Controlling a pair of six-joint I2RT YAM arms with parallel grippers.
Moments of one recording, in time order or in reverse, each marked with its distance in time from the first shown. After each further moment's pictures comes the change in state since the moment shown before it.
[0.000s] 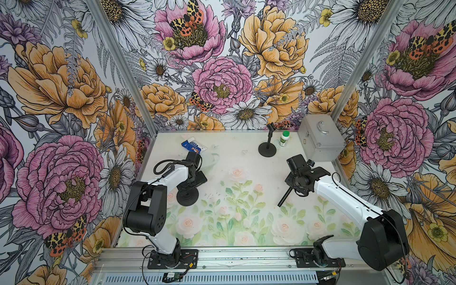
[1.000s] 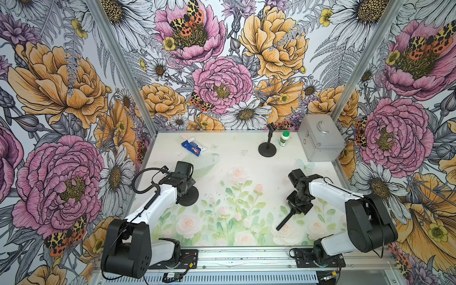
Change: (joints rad) left arm 0.044 -0.375 -0.265 0.115 -0.264 -0.129; right arm -0.098 0.138 -0.179 -0.086 -0.273 0.123
